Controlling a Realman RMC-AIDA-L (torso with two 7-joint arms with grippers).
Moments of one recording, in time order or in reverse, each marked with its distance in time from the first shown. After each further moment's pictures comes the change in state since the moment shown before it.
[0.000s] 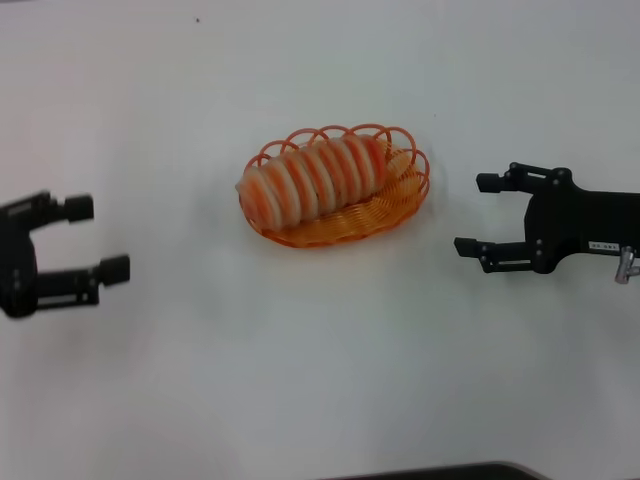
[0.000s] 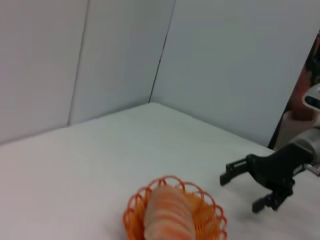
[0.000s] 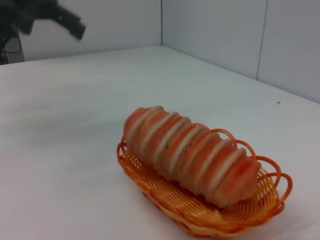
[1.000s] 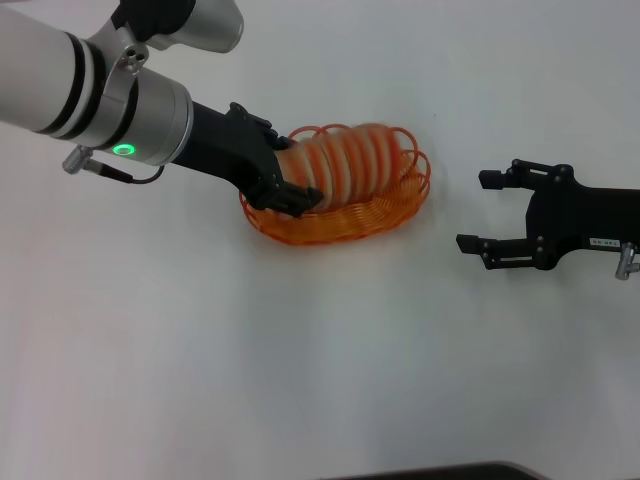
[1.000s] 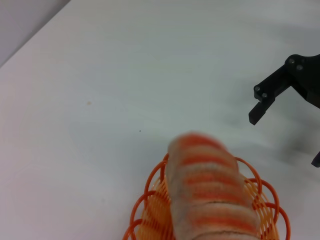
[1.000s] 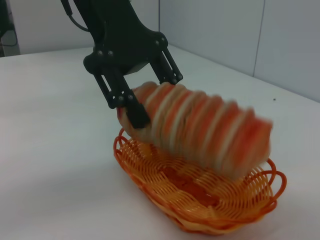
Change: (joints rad) left arm -0.370 -0.057 0.782 0.121 0.276 -0.541 -0.525; right arm 0.002 0.000 -0.004 -0.010 -0.005 0.015 -0.001
